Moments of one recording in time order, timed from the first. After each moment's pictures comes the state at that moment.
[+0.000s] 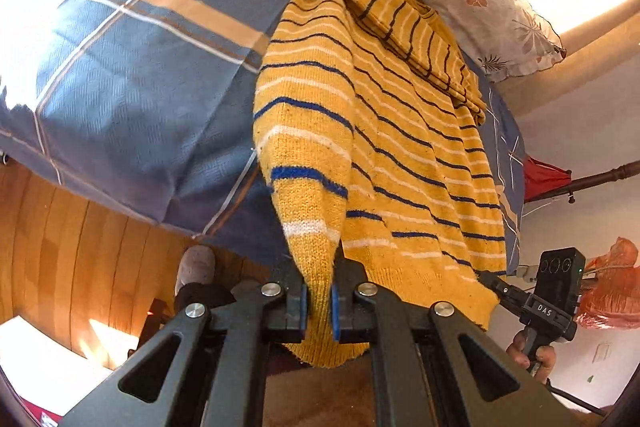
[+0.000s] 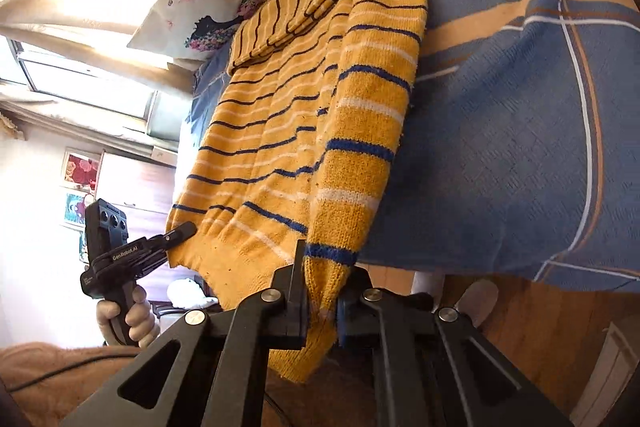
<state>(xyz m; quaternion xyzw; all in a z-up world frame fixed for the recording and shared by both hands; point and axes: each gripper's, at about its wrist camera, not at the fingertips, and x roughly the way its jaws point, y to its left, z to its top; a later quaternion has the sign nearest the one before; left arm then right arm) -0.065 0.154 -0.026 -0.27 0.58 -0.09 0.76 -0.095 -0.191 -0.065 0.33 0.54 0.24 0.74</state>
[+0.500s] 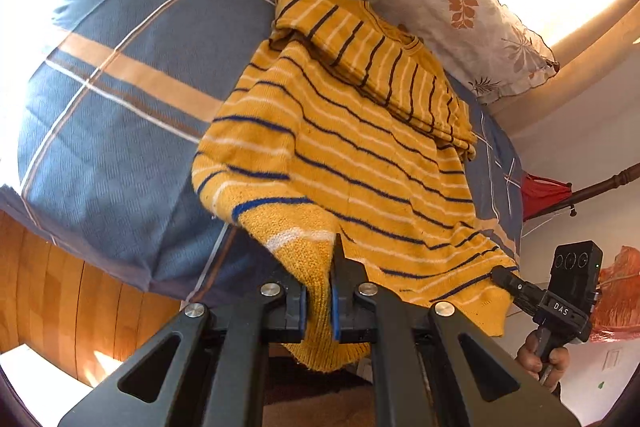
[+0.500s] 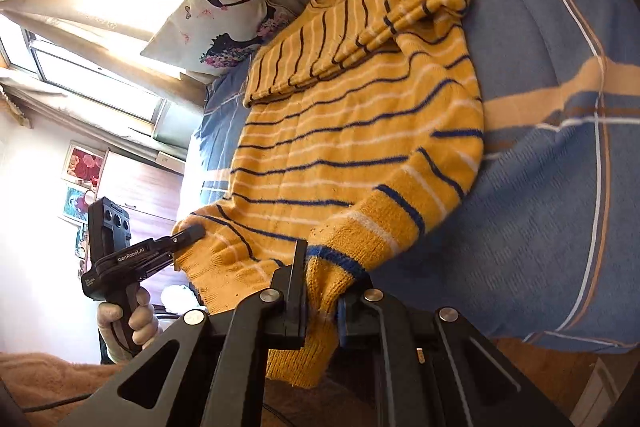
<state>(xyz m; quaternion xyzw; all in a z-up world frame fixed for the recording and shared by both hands) -0.007 0.130 0.006 -0.24 0.54 -0.09 0.80 -0.048 -0.192 -0.029 0.31 0.49 0.26 0.77</state>
